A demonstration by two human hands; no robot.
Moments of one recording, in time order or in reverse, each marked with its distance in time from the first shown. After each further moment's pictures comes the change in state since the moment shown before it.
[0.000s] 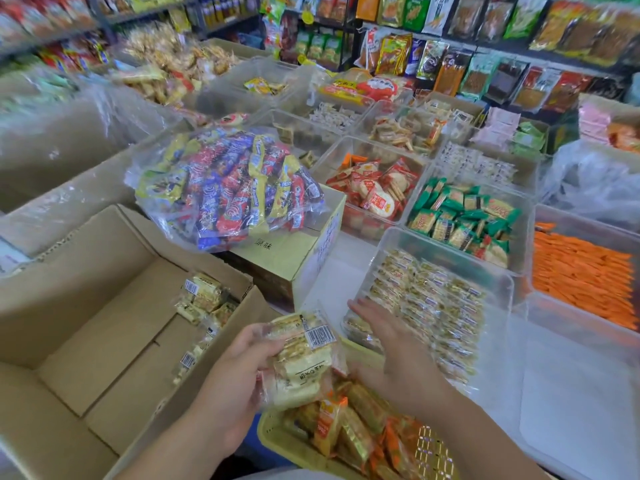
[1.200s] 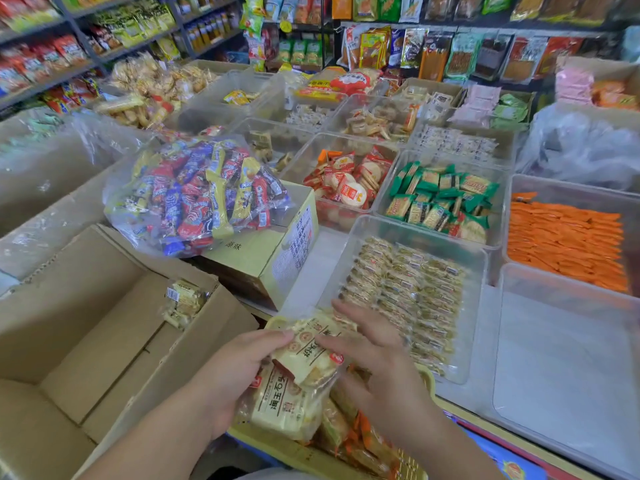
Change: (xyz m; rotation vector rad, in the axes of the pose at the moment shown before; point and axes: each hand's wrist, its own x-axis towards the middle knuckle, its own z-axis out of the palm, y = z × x) left_hand -0.018 0.001 0.073 0.422 -0.082 -0.097; right_hand -0.057 0.004 -0.014 0.141 0.371 -0.289
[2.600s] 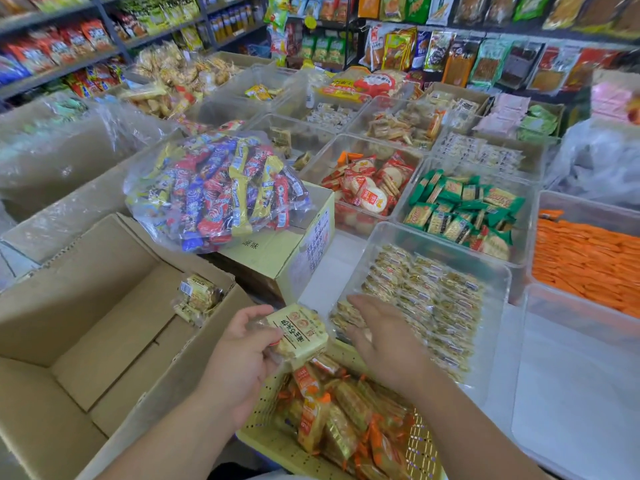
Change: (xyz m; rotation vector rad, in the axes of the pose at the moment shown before) left_hand 0.032 -0.017 -0.018 -0.456 0.266 0.215; right_hand 0.052 0.058 0.021 -0.227 -0.361 0.342
